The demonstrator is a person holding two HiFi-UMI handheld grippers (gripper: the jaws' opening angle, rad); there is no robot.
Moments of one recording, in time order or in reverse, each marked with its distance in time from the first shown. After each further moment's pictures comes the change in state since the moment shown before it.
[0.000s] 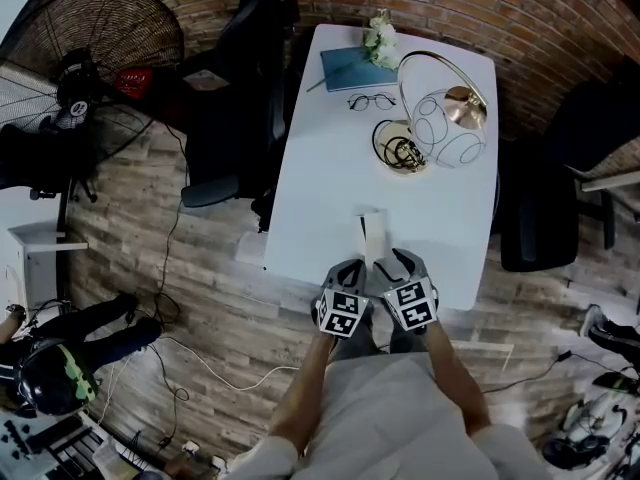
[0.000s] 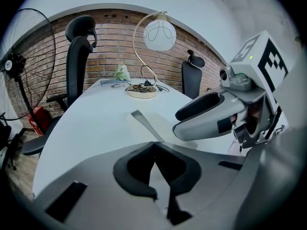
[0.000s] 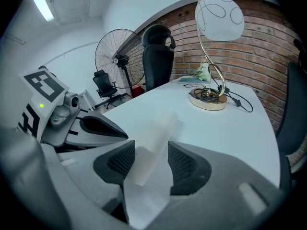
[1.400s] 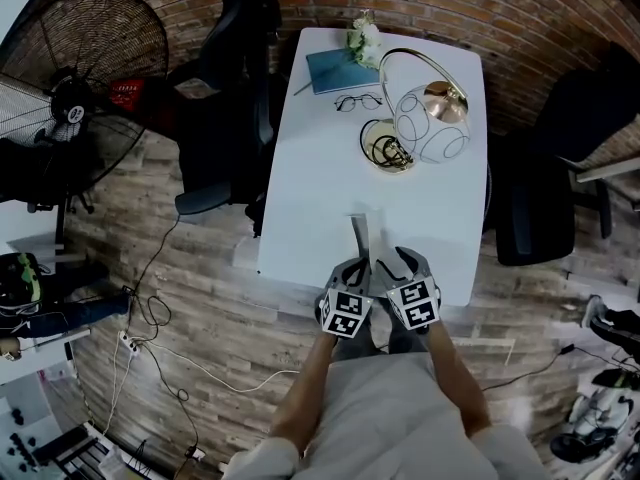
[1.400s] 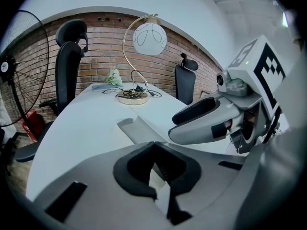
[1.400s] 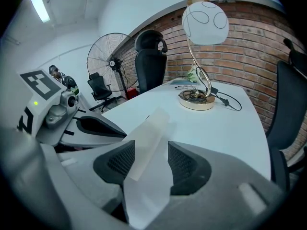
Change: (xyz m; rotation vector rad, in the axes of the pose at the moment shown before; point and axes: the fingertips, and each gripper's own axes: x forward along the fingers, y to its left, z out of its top) left arm 0.007 -0.028 0.020 0.039 -0.045 -0.050; right arm -0.017 -0.024 -0.008 0.014 -0.027 -0.062
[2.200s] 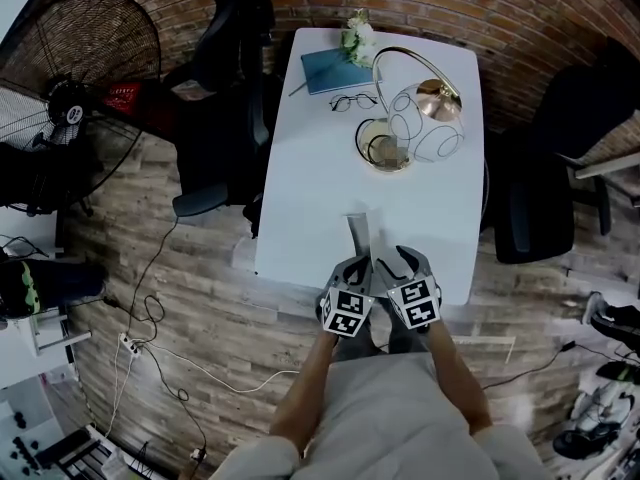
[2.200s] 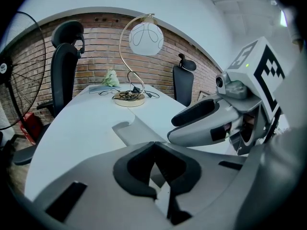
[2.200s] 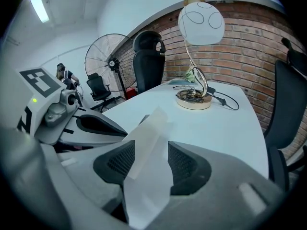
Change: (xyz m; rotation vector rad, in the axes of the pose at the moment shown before) left arm 0.005 -0.008 0.009 0.014 -0.008 -0.016; right arm -0.004 -0.009 -0.006 0.012 0.008 -0.014
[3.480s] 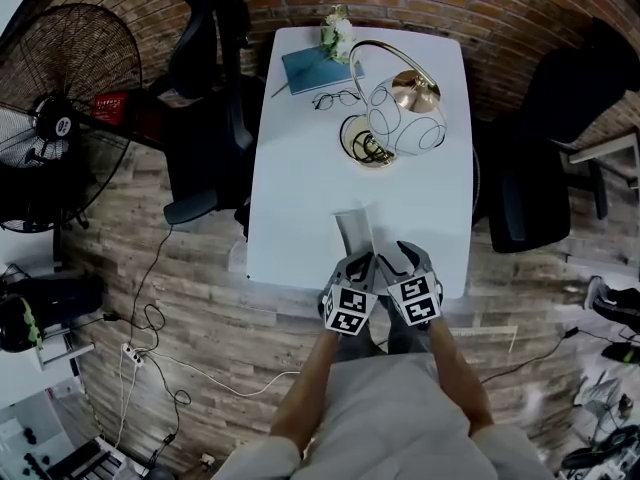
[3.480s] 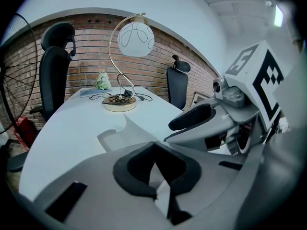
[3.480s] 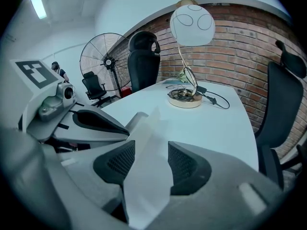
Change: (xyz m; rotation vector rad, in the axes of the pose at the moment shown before) left arm 0.012 -0.023 0.016 0.035 -0.019 -0.050; right arm -0.011 -0.017 -0.001 0.024 -0.009 -0.044
